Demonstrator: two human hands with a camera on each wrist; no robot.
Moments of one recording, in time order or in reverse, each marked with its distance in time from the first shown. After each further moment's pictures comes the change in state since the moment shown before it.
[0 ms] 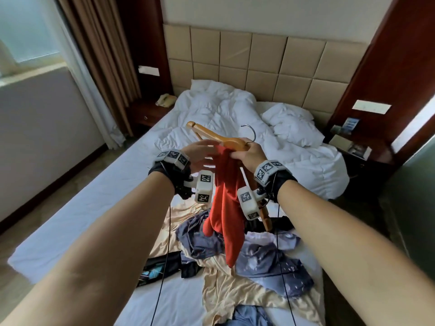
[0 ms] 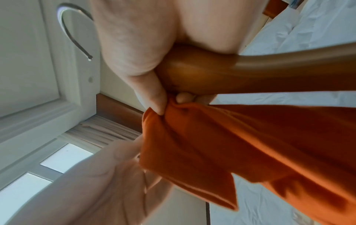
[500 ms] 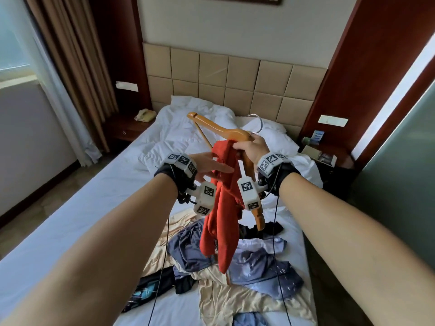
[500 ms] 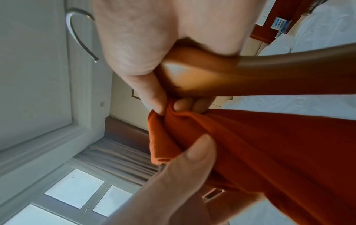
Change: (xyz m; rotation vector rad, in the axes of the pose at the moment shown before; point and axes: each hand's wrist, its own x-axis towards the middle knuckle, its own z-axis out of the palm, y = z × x) left_hand -0.014 0.013 -0.005 0.433 -0.221 -0.091; right_hand -0.022 -0.059 -0.001 0.112 0.178 0.018
